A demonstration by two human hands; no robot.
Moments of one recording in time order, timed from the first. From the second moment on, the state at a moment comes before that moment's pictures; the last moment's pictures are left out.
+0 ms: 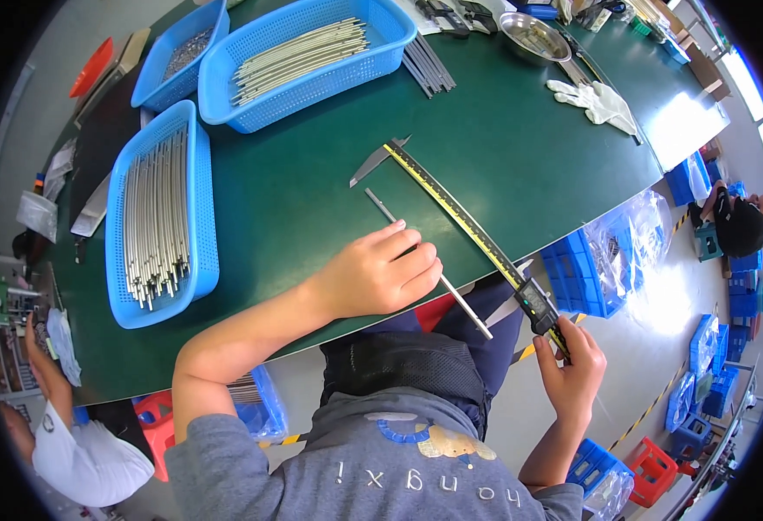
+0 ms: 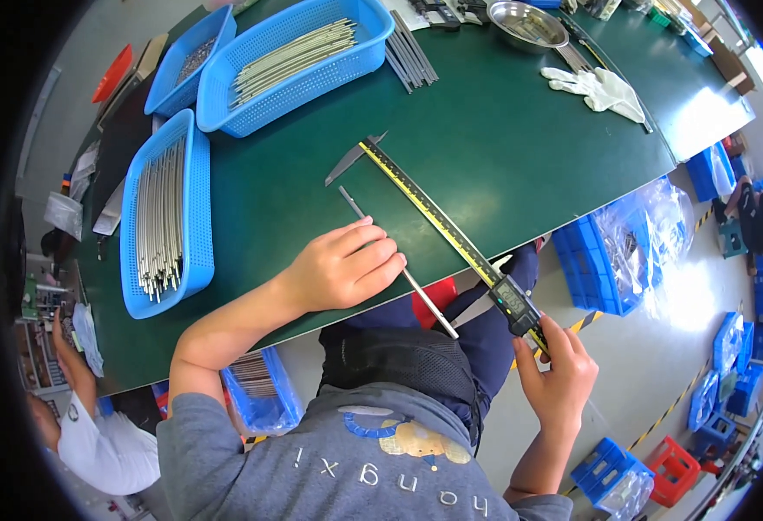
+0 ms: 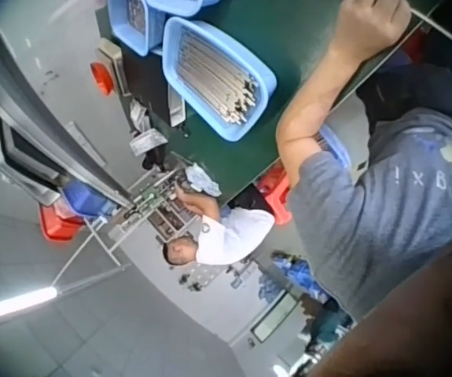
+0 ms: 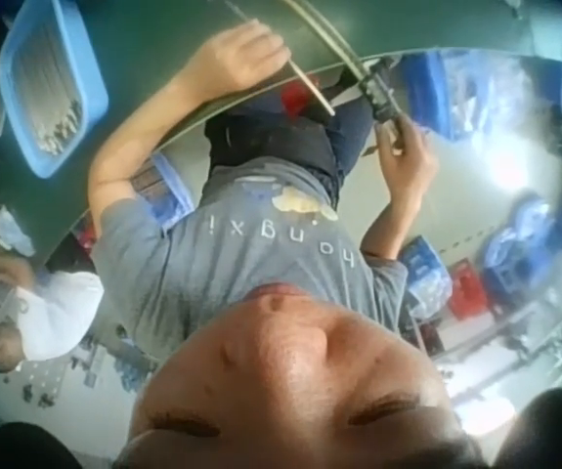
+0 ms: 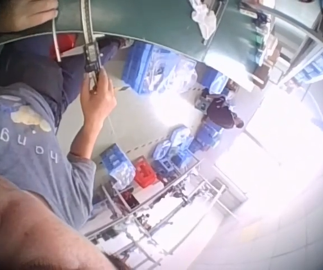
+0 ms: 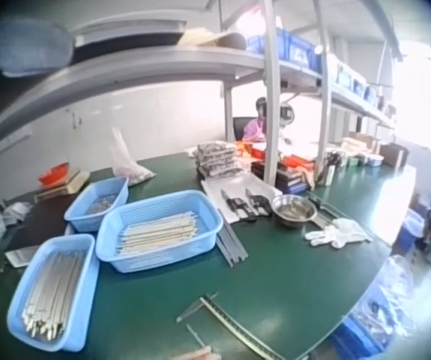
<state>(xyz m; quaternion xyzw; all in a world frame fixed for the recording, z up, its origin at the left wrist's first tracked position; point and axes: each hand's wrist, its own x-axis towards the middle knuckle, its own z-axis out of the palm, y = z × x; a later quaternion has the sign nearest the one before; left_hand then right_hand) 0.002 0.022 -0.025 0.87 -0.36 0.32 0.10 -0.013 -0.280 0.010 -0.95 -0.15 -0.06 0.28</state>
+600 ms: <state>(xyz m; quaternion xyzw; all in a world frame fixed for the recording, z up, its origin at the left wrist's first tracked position) 0.004 0.023 -0.016 0.89 -0.32 0.28 0.13 -0.018 -0.284 0.007 -0.94 -0.15 -0.06 0.29</state>
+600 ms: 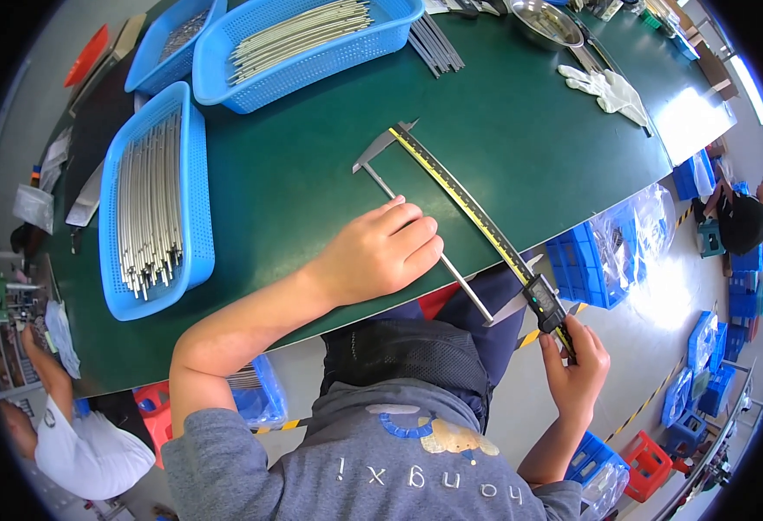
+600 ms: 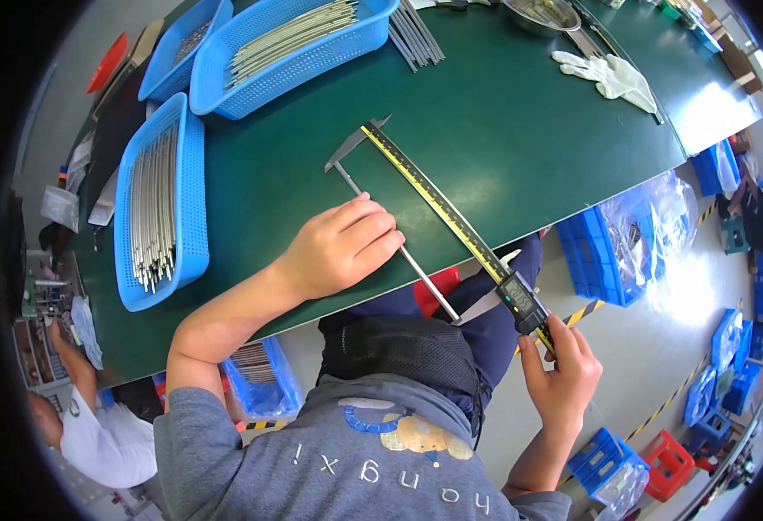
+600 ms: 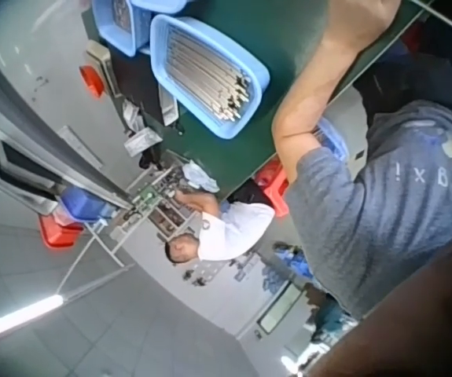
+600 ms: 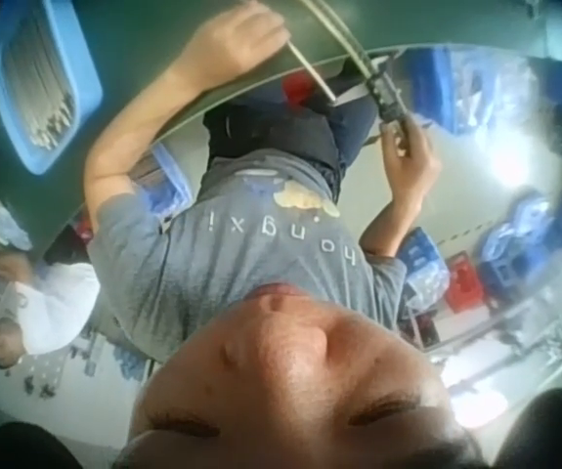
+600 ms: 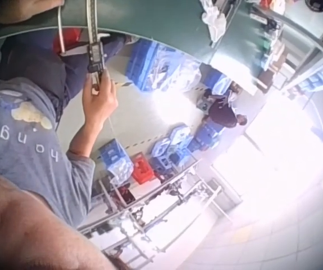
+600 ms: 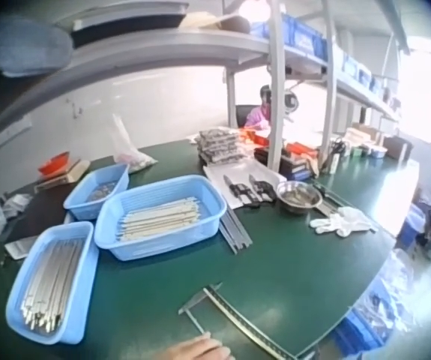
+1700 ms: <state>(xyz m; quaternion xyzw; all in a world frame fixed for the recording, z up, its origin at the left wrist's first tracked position) 0.008 0.031 -0.009 0.91 -0.29 0.23 0.20 -0.029 -0.280 -0.001 -0.95 -0.13 -0.05 0.29</state>
